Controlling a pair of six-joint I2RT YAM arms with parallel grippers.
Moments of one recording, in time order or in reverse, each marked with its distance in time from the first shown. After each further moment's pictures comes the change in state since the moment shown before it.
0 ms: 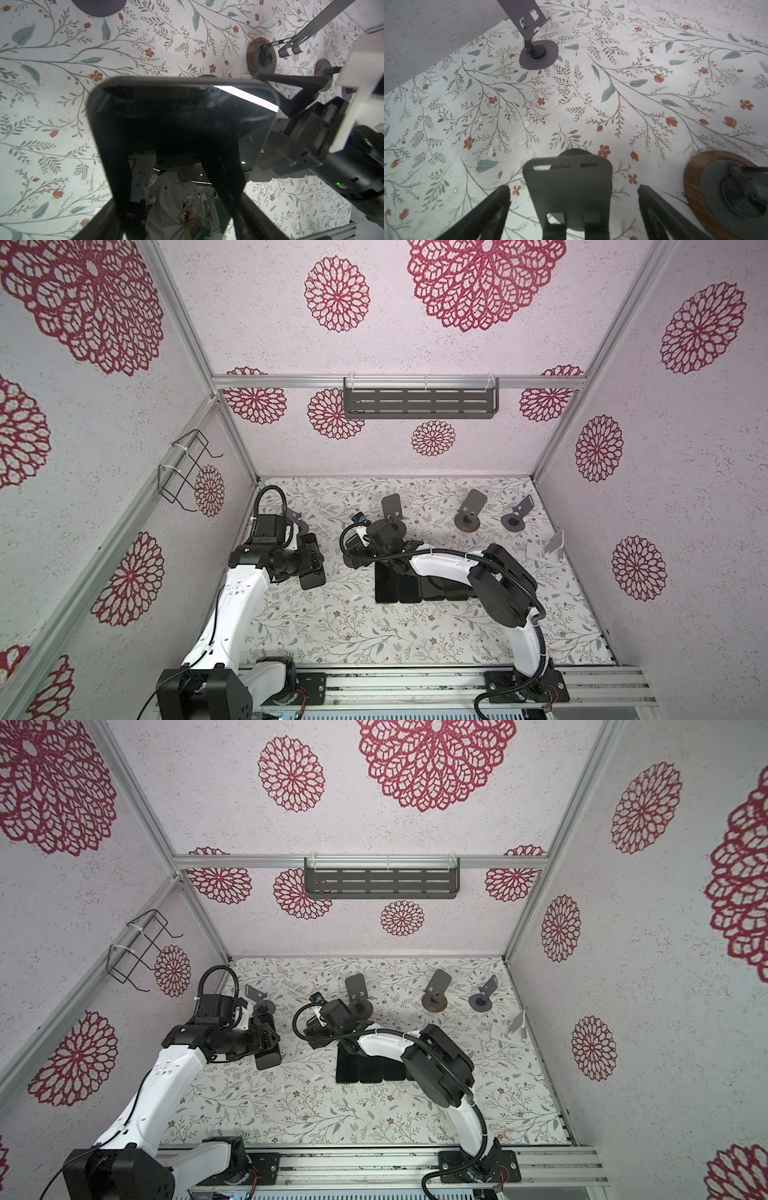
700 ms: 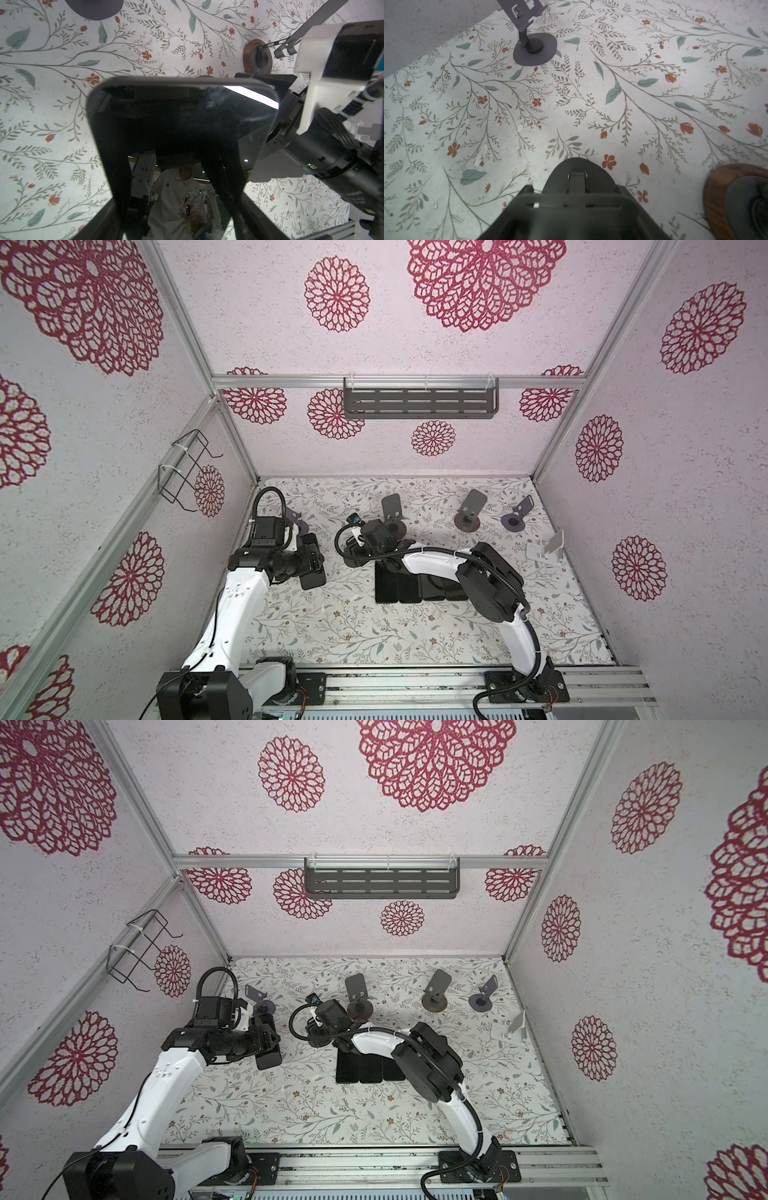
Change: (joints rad) left arm 0.010 -0.014 -0.027 0.027 0.017 0.013; right arm 0.002 0.078 0.076 -0.015 0.005 -0.009
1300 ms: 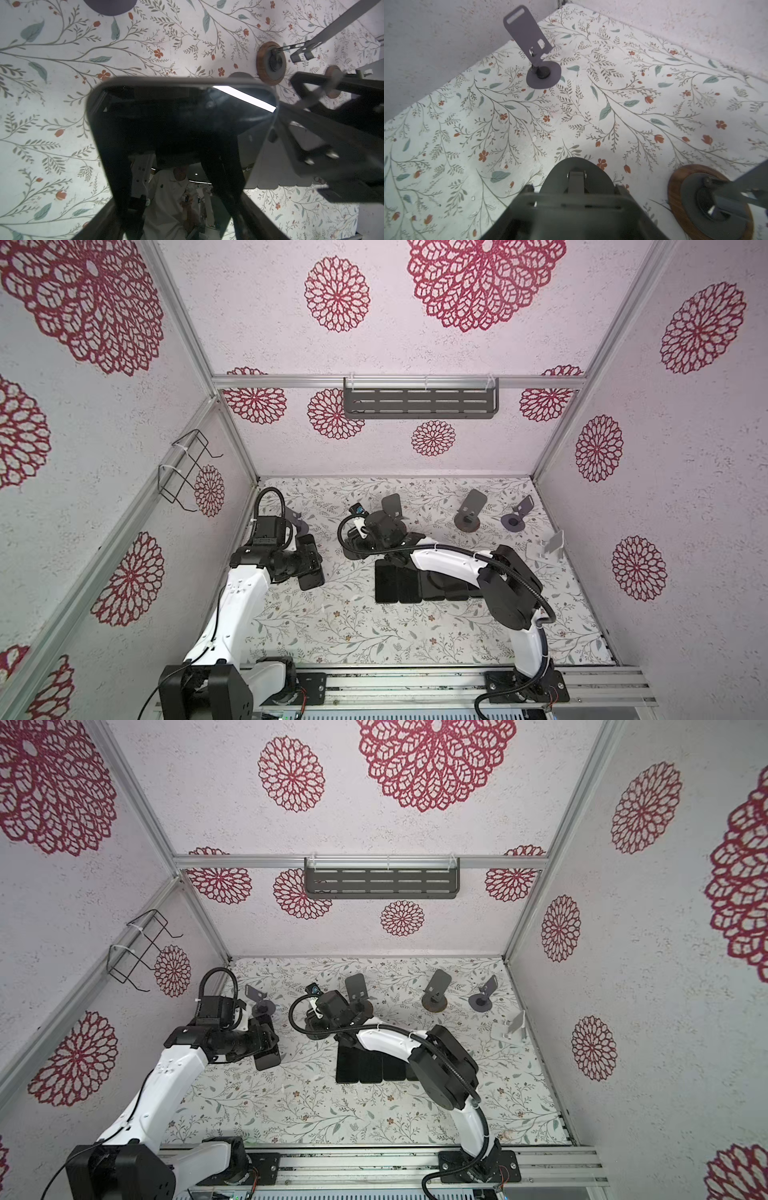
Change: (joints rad) left arm 0.000 0.042 0.000 -0.001 -0.053 -0.036; right arm 0.002 -0.160 -0.002 -0.101 0.015 0.002
